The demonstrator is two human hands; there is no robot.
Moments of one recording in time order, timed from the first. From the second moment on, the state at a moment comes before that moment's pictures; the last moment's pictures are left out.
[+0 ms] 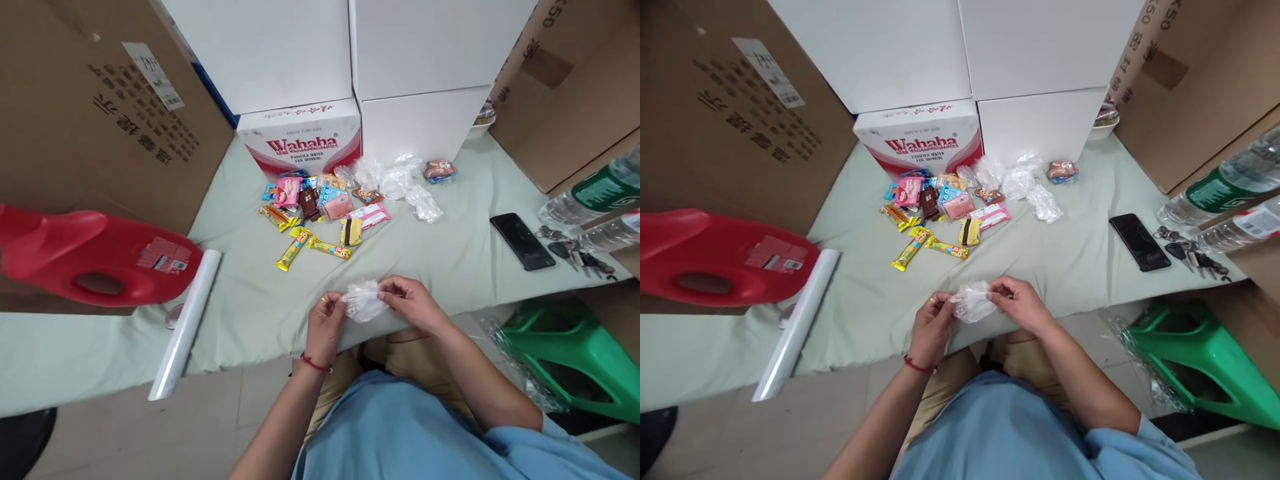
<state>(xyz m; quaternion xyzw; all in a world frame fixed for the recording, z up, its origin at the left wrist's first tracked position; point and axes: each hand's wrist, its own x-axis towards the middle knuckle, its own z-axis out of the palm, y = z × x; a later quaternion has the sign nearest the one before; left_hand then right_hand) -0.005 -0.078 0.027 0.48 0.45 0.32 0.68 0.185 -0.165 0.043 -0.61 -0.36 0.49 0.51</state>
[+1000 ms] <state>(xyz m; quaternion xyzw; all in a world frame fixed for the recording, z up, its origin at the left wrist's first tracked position) -0.009 -0.069 0.022 0.44 0.48 0.36 0.67 0.199 -0.186 0.048 -0.60 -0.39 0.47 0.52</state>
